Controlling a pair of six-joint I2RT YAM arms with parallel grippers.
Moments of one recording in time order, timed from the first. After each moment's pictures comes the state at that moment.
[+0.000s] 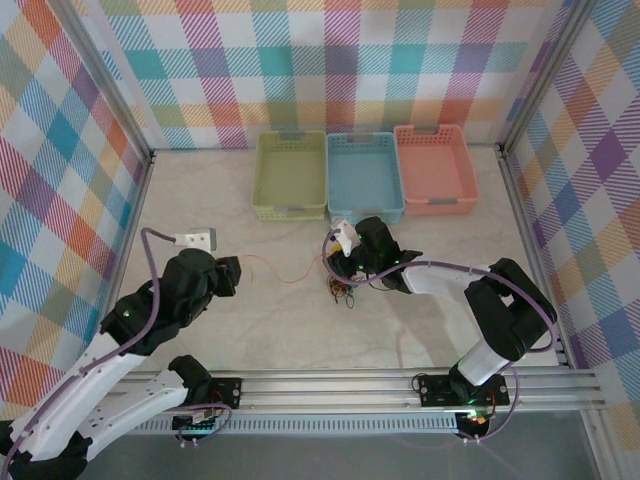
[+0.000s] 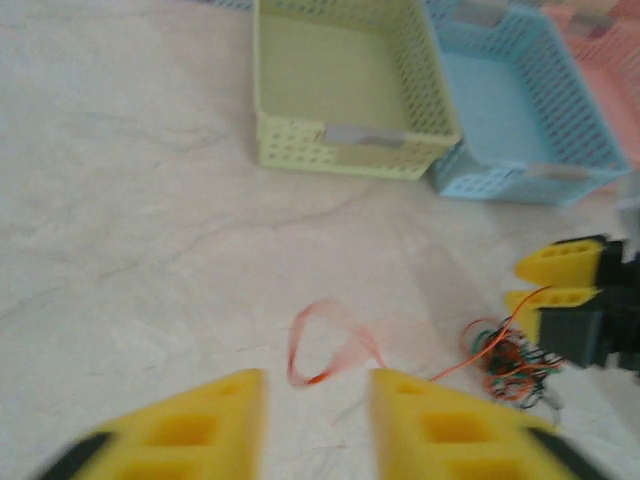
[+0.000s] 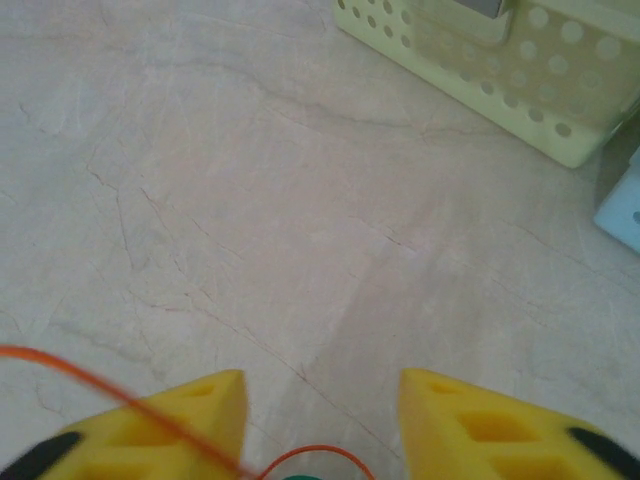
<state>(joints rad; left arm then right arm) -0.71 0.70 0.91 -0.89 -0.43 -0.58 0.69 1.59 0.80 0.16 -0.25 -0.02</state>
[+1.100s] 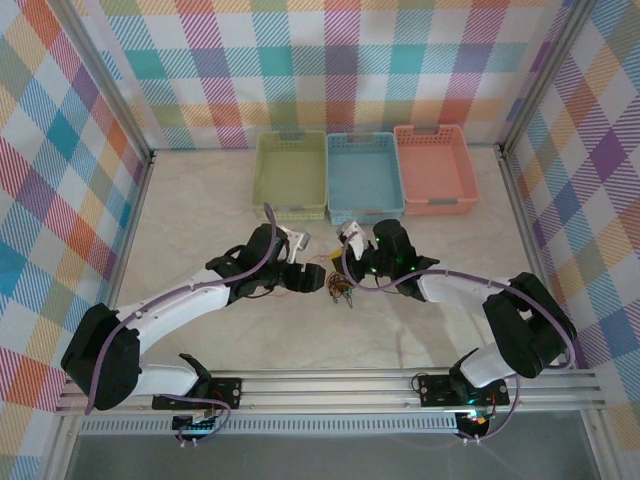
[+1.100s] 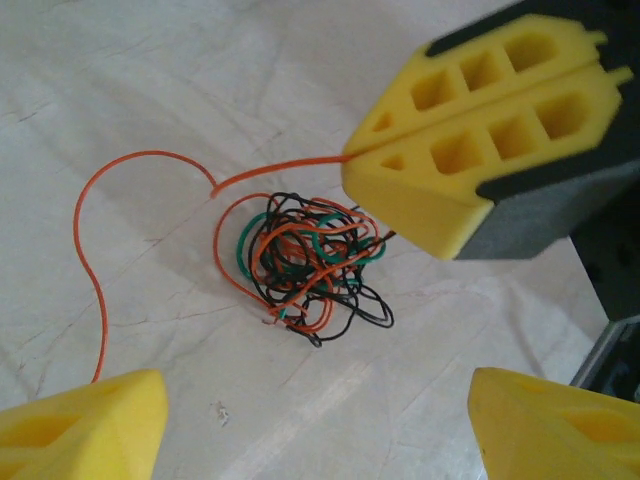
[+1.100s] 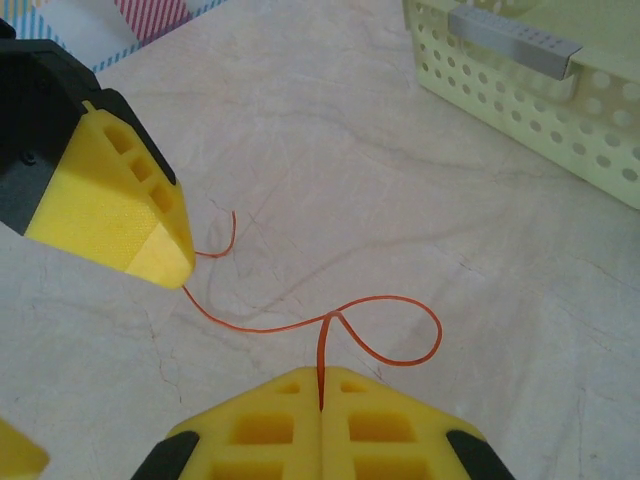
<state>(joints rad) -0.67 1.30 0.82 -0.29 0.31 -0.36 0.62 1.47 0.68 0.28 -0.51 -0.01</state>
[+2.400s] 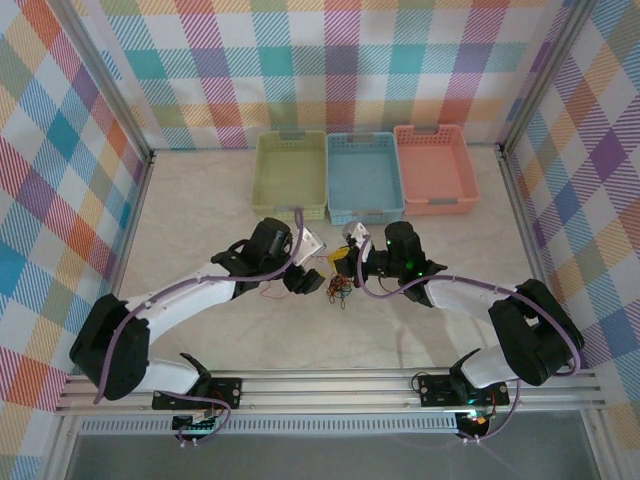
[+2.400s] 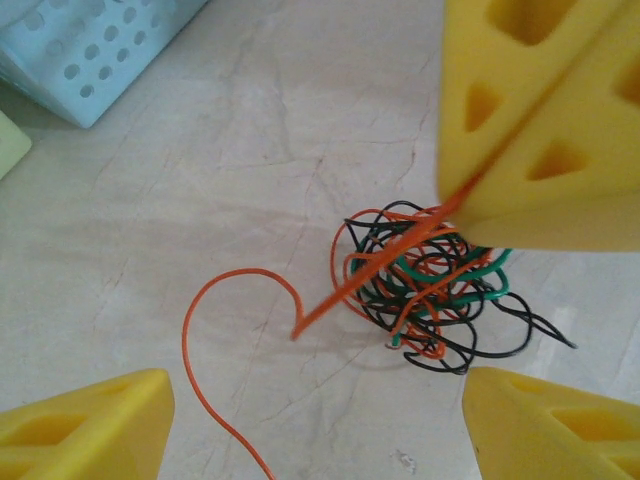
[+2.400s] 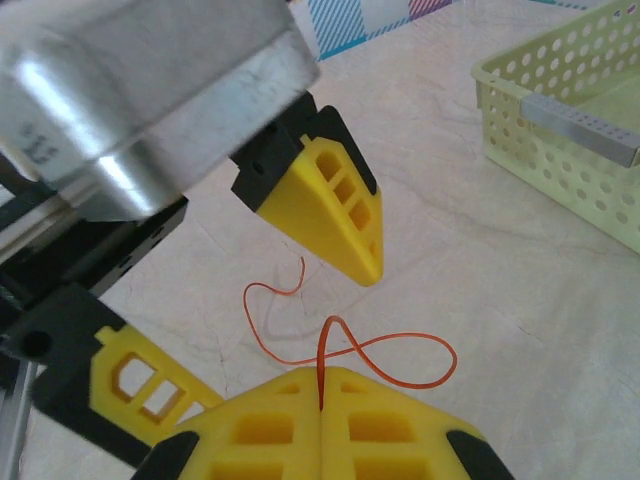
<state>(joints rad) -0.65 1.40 0.84 -0.22 0.24 0.24 0.60 1.42 0.62 0.42 -0.64 0.00</state>
